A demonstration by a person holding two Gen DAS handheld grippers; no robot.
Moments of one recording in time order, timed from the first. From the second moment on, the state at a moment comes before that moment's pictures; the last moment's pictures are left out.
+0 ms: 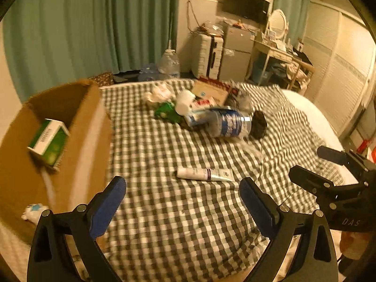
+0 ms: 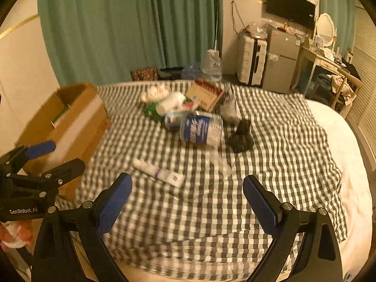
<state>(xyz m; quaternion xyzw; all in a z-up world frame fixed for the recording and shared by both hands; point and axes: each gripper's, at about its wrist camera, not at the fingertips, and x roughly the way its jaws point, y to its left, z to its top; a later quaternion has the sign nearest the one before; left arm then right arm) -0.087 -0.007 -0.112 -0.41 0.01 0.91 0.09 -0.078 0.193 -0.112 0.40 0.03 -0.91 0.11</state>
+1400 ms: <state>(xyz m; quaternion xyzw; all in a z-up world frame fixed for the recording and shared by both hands) -0.183 0.053 -0.240 -0.47 0.12 0.84 0.23 -0.220 0.204 -0.249 0.47 0.08 -0.87 0.14</state>
